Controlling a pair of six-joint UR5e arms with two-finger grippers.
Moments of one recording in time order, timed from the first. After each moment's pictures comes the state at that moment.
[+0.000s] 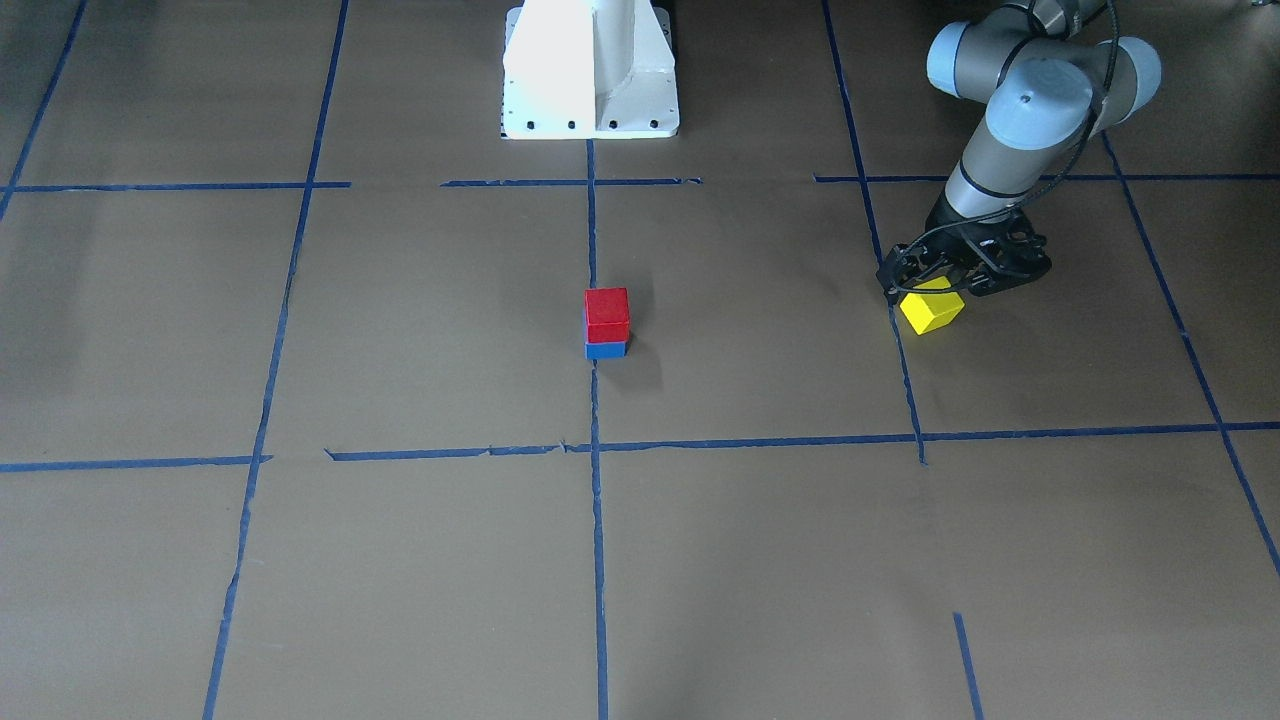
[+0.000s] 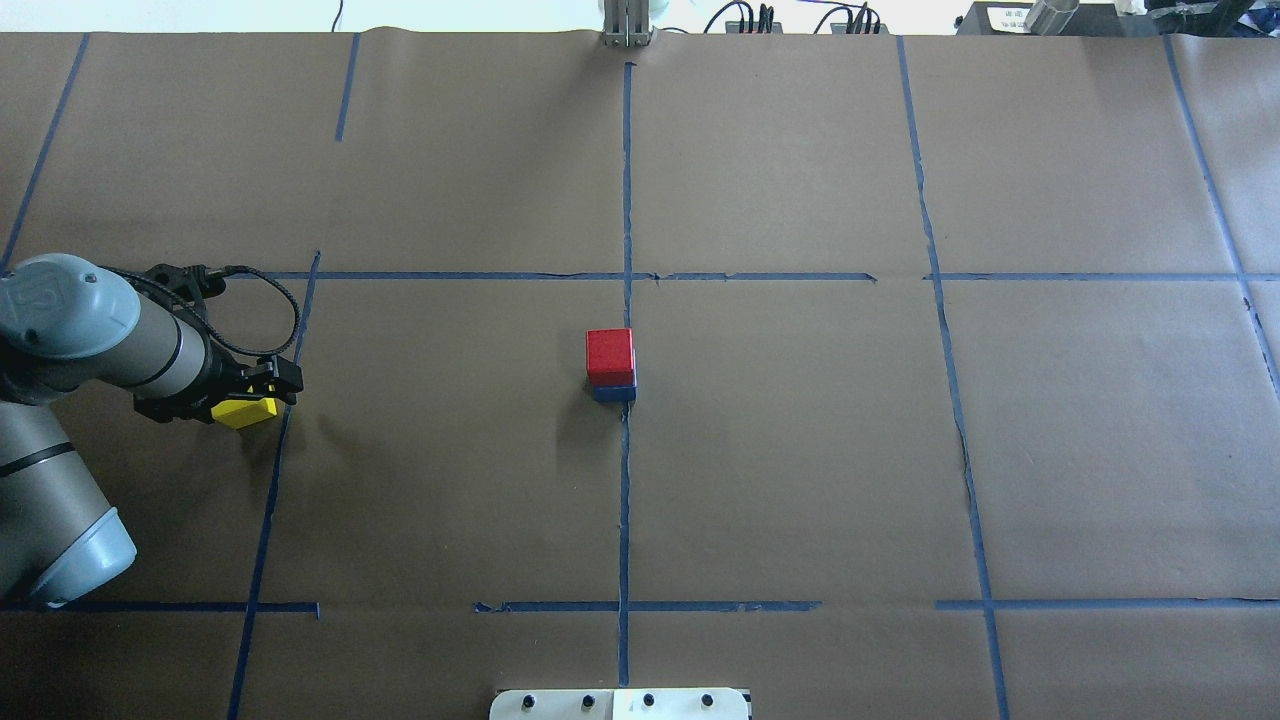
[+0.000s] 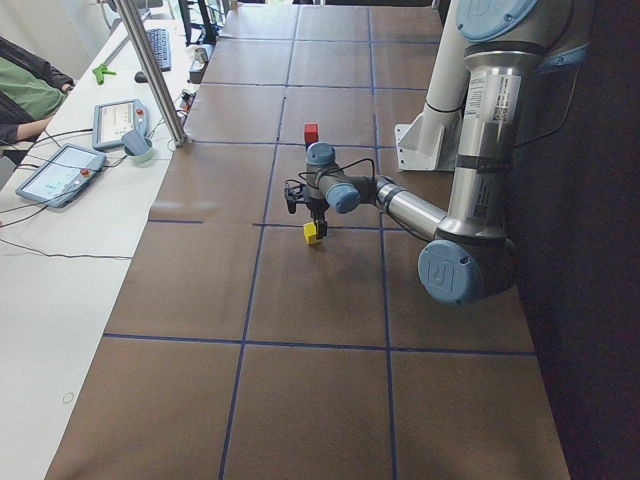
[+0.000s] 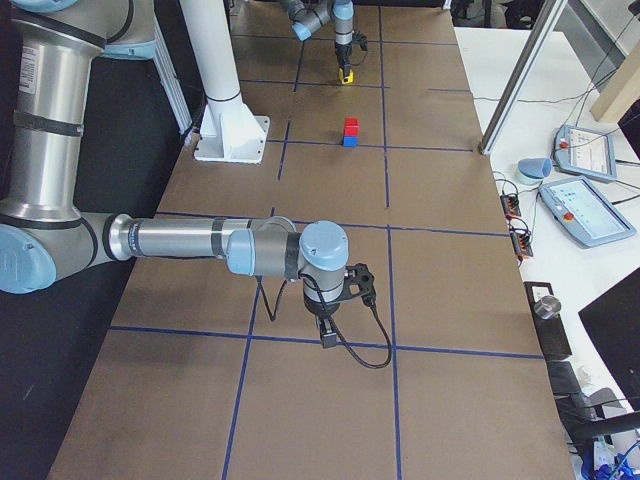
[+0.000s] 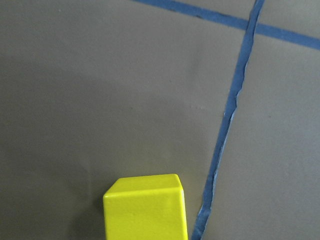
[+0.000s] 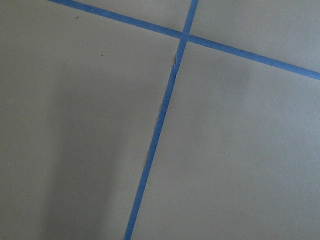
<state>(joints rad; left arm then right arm) -0.69 -1.67 -1.79 -1.90 -1.96 -1.31 1.58 -1.79 1.83 -1.63 2.30 -0.28</state>
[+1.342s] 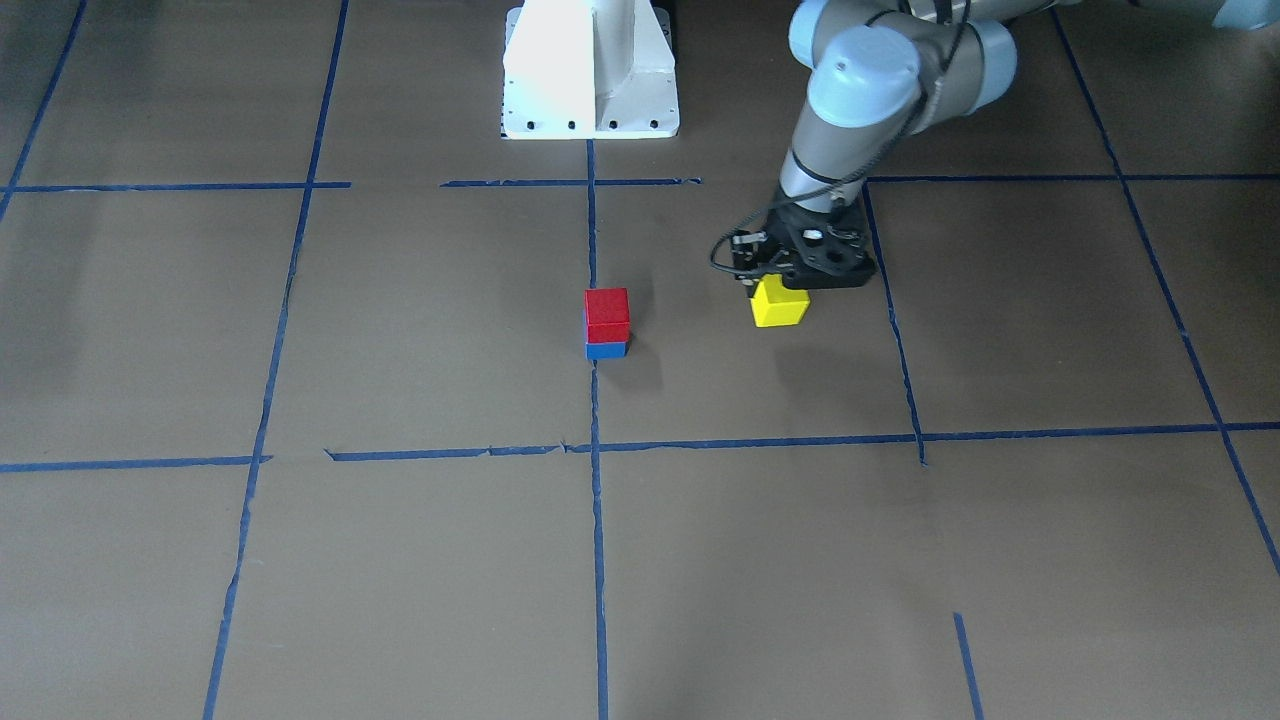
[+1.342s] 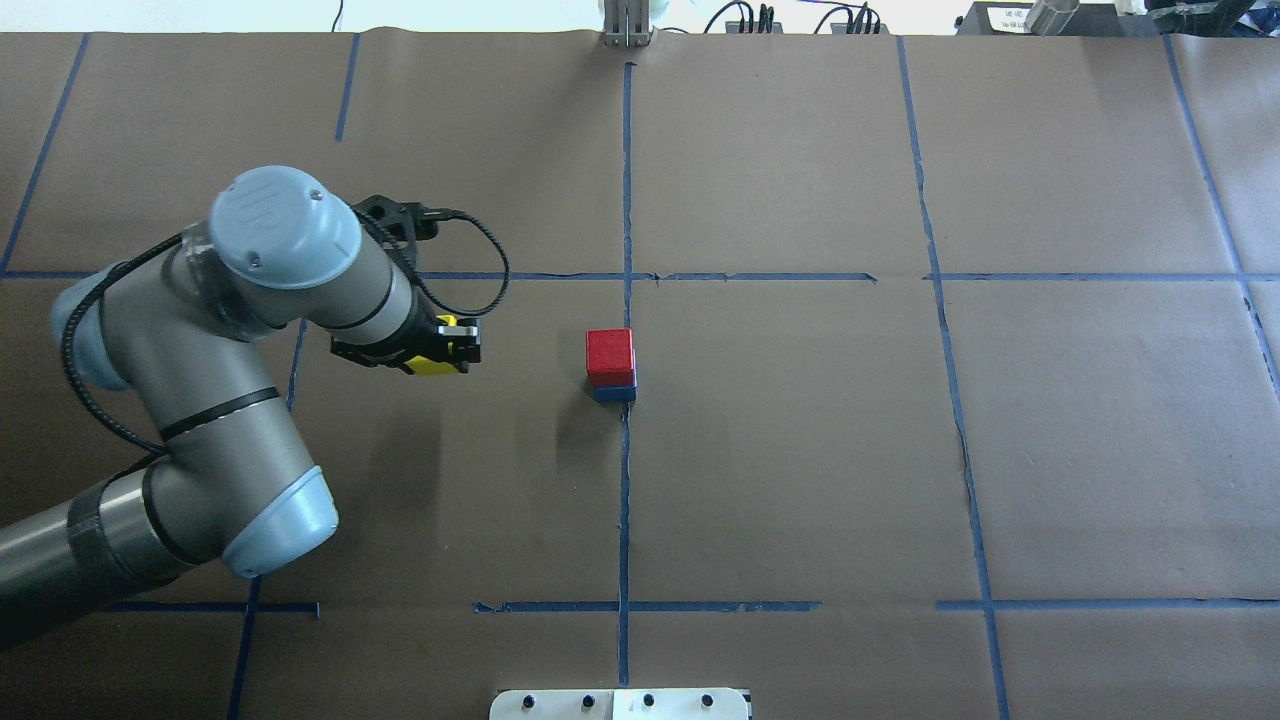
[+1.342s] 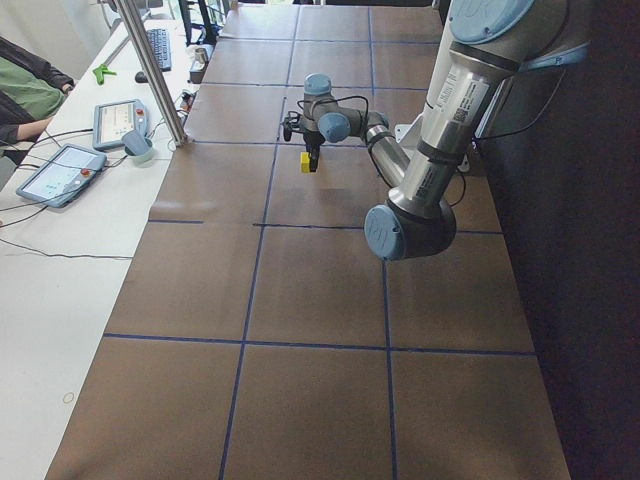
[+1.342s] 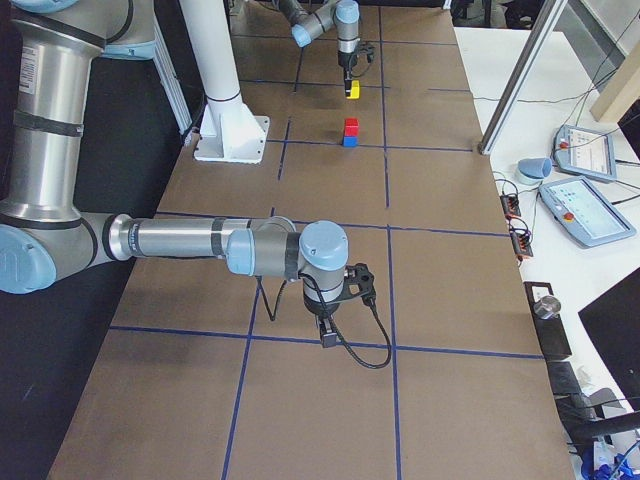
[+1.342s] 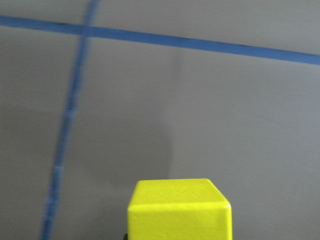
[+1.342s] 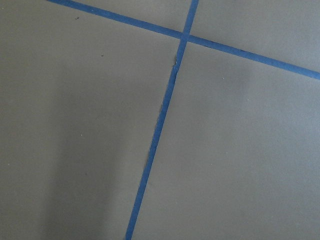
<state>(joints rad) -0.61 -2.12 -1.82 -1.59 -1.93 -1.17 1.58 -1.79 1.83 -1.63 2.30 -0.28</state>
